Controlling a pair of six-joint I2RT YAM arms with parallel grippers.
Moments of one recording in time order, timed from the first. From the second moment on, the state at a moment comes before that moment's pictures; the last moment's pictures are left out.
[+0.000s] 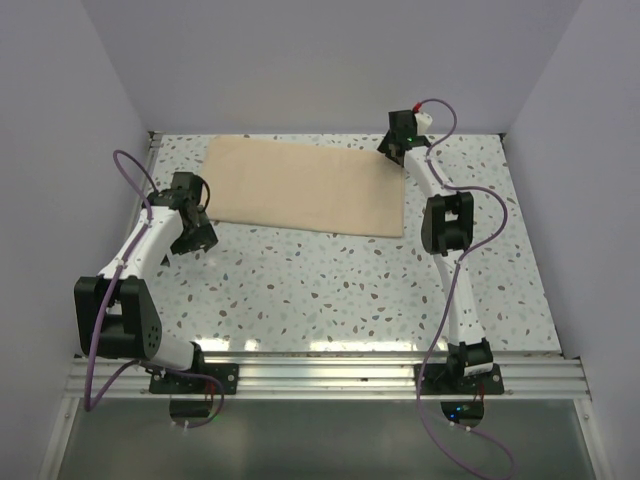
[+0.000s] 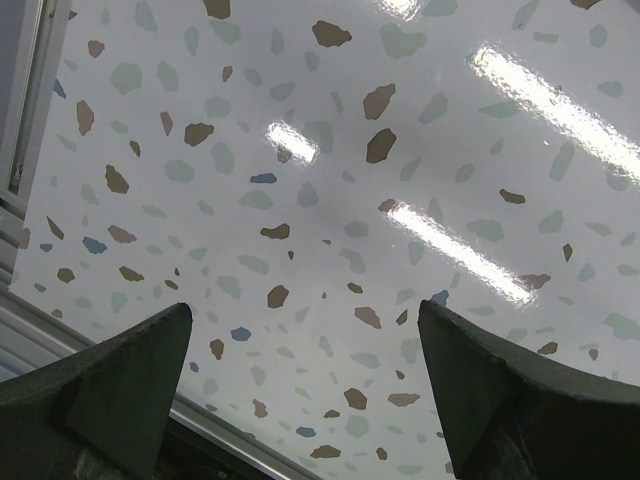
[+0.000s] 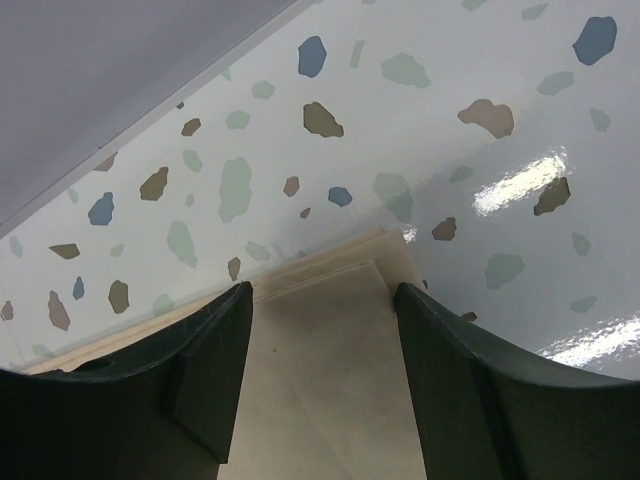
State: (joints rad) left arm -0.04 1.46 1.11 -0.96 -0.40 -0.52; right arm 0.19 2.72 2.52 -0.54 0.36 0.66
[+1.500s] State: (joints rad) left arm -0.04 1.46 1.10 -0.97 -0.42 -0.51; right arm 0.16 2.69 2.47 -0.56 0.28 0.66
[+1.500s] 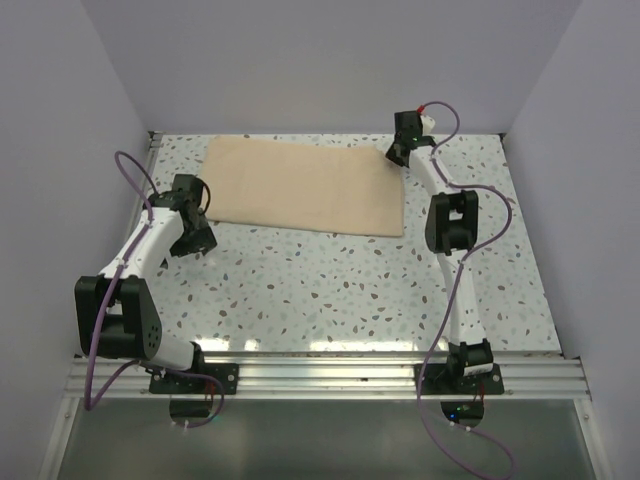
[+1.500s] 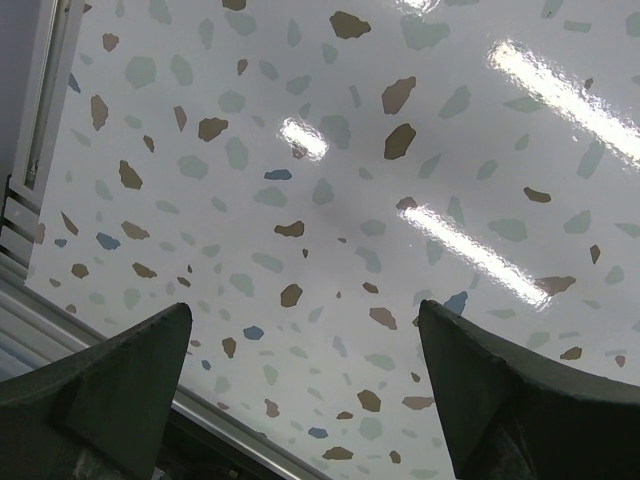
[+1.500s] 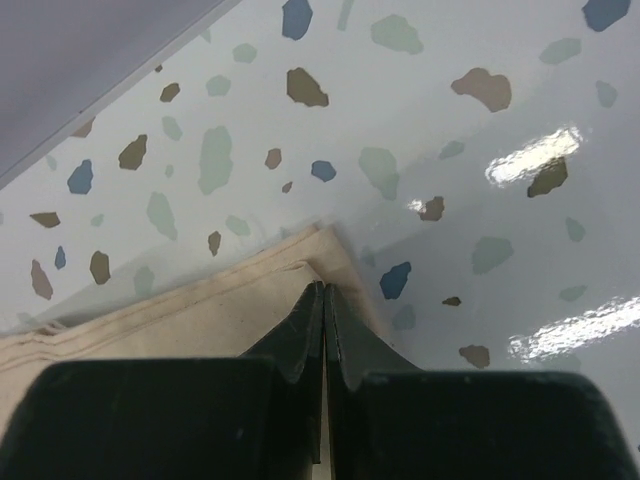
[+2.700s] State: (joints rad) left arm -0.04 1.39 1.04 -0.85 -0.32 -0.45; right arm 0.53 2.06 1.71 -0.61 -0.04 0.53
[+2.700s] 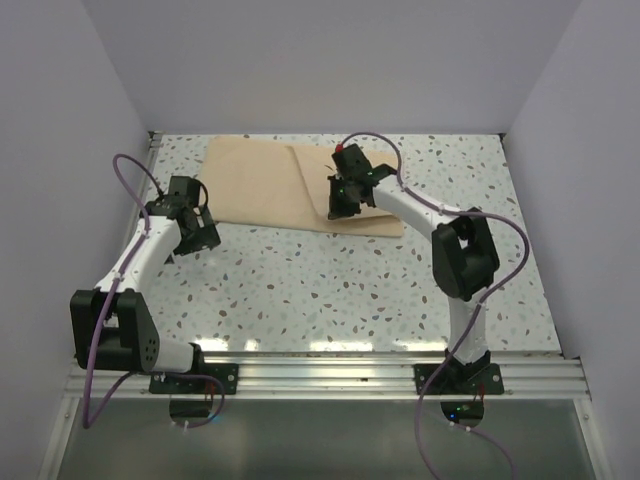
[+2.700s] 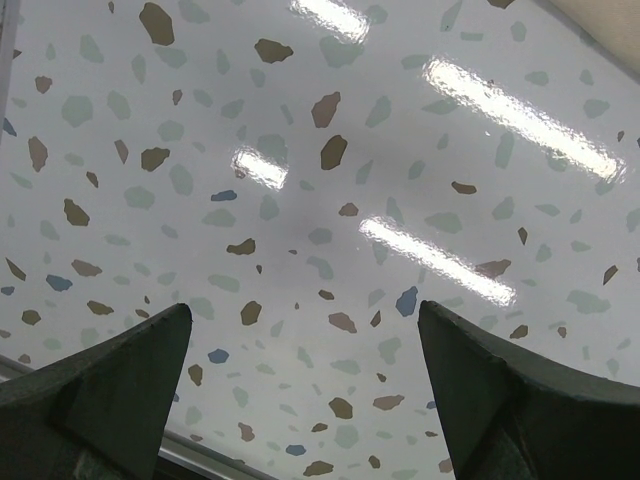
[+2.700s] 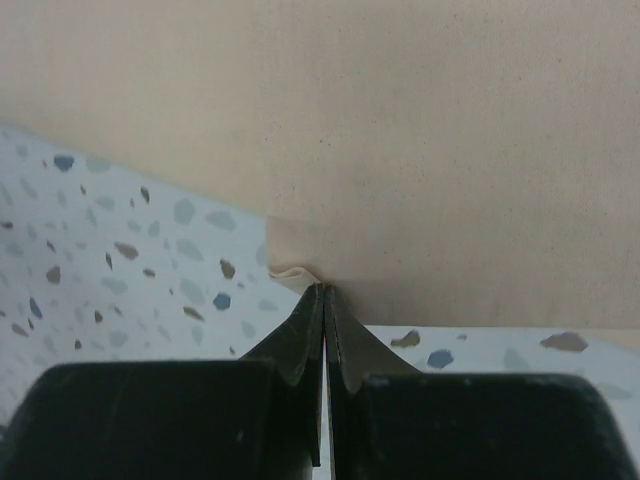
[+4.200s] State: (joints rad) left arm -0.05 1.57 1.34 -0.80 -0.23 -0.47; right arm 0.77 1.73 1.29 -0.80 -0.04 0.58
